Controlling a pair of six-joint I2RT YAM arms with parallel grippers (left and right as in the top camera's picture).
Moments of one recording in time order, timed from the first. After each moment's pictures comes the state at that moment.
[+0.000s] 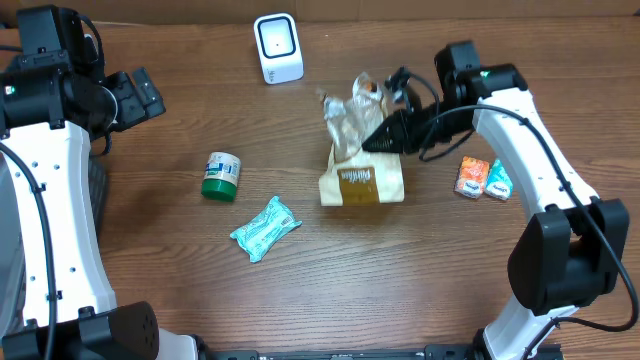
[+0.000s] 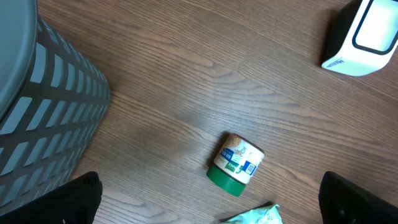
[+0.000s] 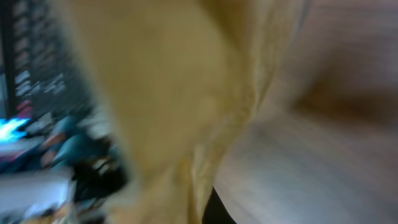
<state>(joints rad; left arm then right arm) 0.19 1.65 1.89 -1.32 -0.02 -0.28 0.18 1.89 1.66 -1.13 -0.84 -0.10</state>
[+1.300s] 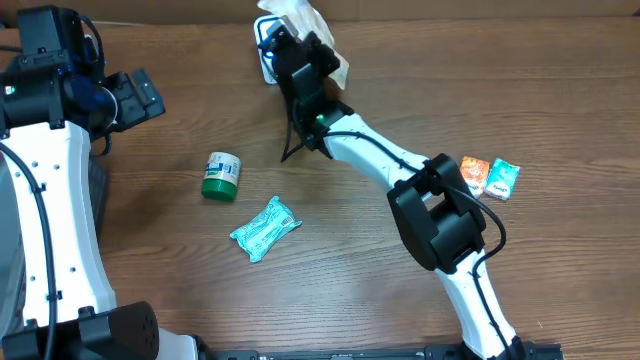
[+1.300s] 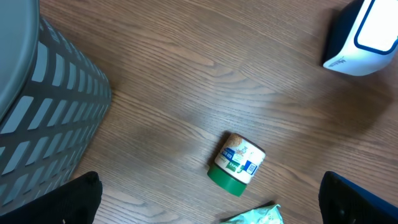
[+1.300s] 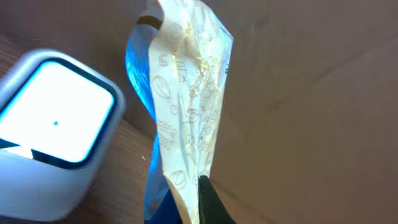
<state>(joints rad) 0.19 1.65 1.89 -1.32 -0.02 -0.28 0.65 2.36 1.85 0.20 0.71 -0.58</state>
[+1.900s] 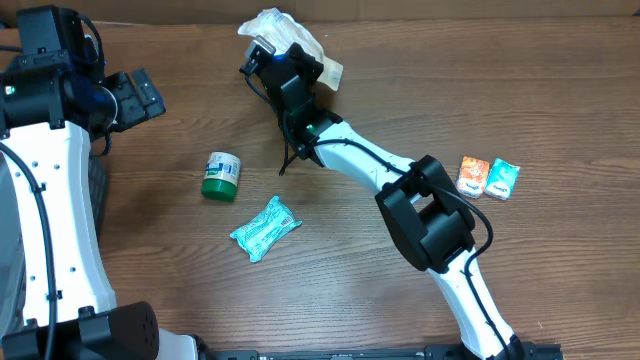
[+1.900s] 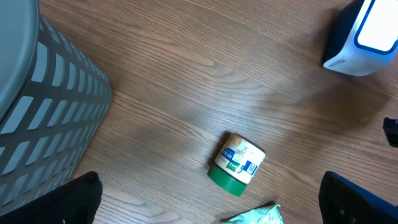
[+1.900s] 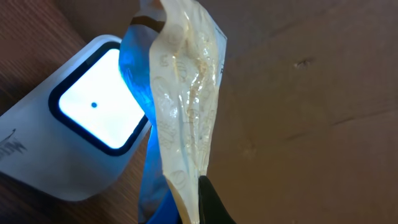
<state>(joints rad) 0.19 1.65 1.89 -1.32 -0.02 -0.28 0.67 2.41 1.85 0.25 0.68 -0.80</state>
